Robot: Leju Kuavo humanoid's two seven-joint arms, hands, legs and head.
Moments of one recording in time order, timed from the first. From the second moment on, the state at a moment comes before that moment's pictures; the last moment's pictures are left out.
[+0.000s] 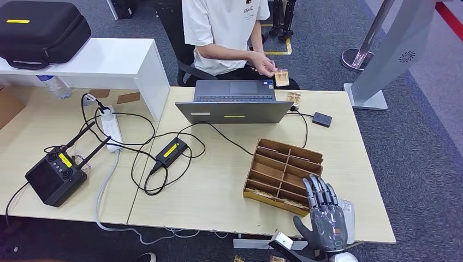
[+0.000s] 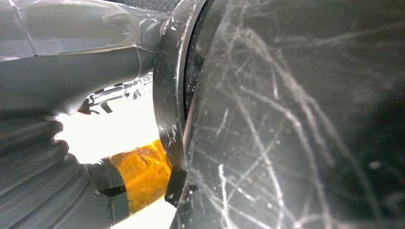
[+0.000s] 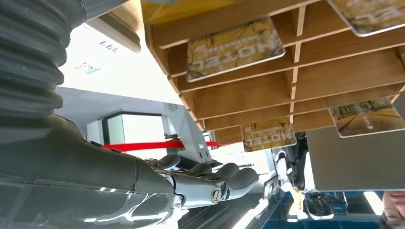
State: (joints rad) left arm -0.09 -0.17 0.02 -0.20 -1.47 -0.43 0.14; right arm 0.11 0.01 0.04 -1.33 1.34 -0.69 -0.24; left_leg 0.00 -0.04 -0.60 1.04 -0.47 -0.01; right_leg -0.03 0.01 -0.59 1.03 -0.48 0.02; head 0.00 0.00
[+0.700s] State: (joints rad) left arm -0.09 -0.17 0.02 -0.20 -1.49 -0.44 0.14; right arm 0.11 0.03 0.10 -1.28 1.33 -0.69 -0.22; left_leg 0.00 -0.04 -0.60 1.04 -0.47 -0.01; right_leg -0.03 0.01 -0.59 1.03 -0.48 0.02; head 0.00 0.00
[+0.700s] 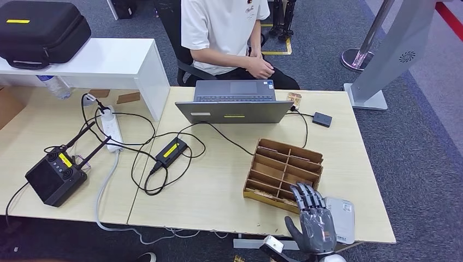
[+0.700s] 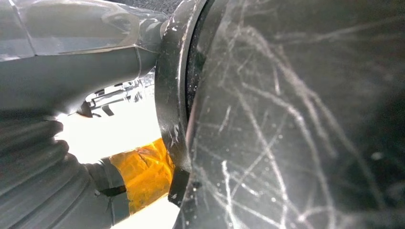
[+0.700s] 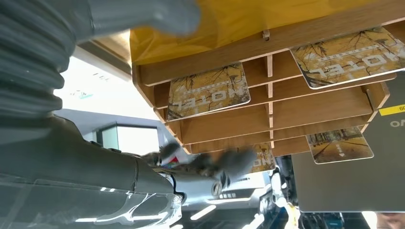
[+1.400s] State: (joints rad) left arm -0.09 -0.17 0.02 -0.20 -1.50 -0.45 0.12; right arm 0.08 0.03 0.13 -1.25 1.27 -0.70 -0.23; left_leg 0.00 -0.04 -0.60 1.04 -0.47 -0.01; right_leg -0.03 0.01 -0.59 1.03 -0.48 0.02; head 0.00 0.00
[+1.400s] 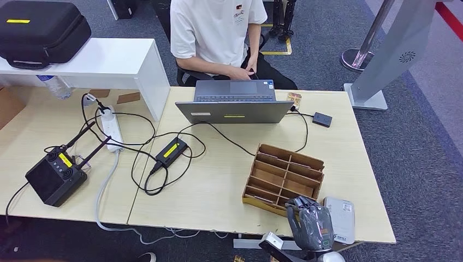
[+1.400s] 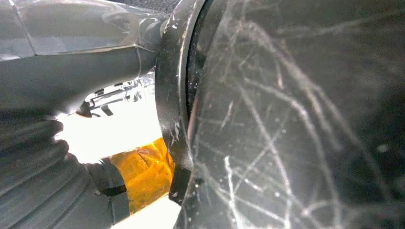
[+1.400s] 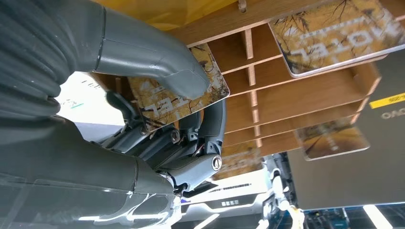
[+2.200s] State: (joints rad) left arm -0.08 -0.16 -0.03 -0.20 -1.52 -0.36 0.06; right arm -0.03 0.02 0.21 -1.32 1.22 -0.70 -0.24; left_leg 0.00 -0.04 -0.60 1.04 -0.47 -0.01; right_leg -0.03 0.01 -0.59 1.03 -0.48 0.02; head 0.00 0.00
